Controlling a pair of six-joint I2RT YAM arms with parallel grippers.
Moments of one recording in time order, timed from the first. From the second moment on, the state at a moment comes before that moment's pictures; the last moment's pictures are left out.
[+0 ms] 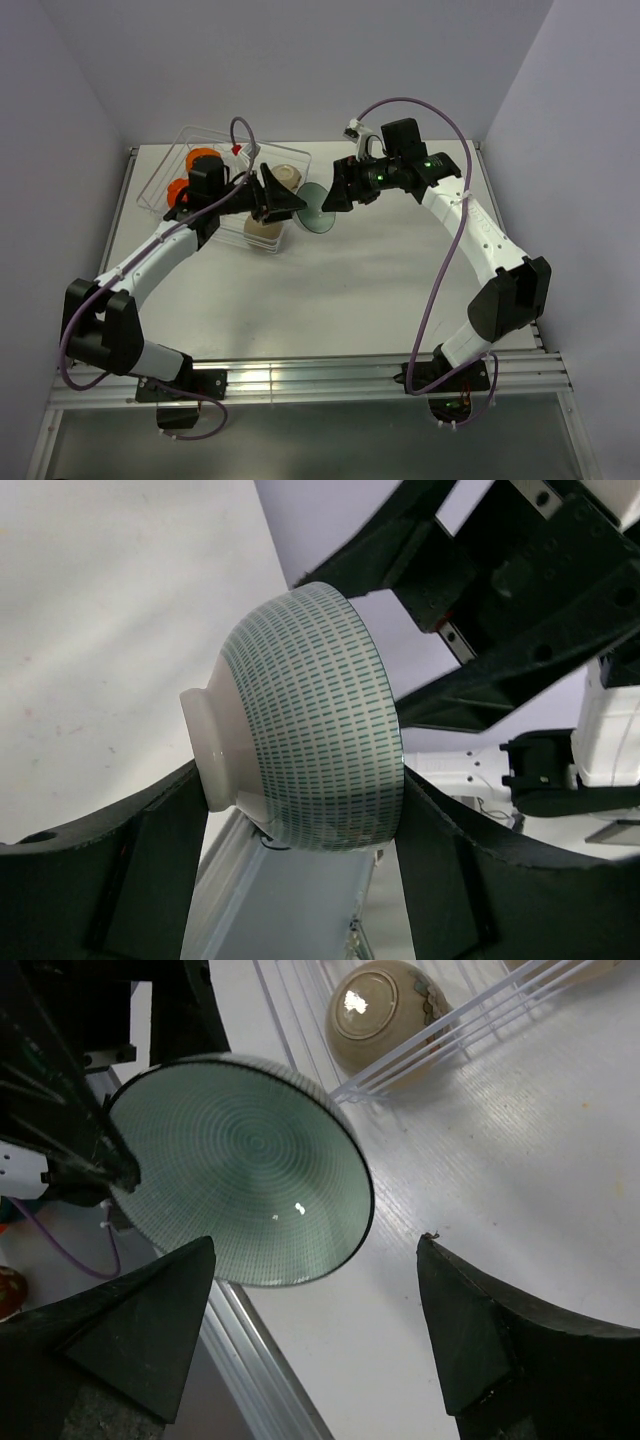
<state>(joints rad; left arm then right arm) -0.36 1.43 1.06 0.09 0.88 -0.97 0.39 1.57 1.58 -0.75 -0.68 0.09</state>
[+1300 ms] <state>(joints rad) -0.17 1.79 1.63 -0.63 0.09 0.03 0.39 1.57 1.60 -0.80 -0.62 0.03</state>
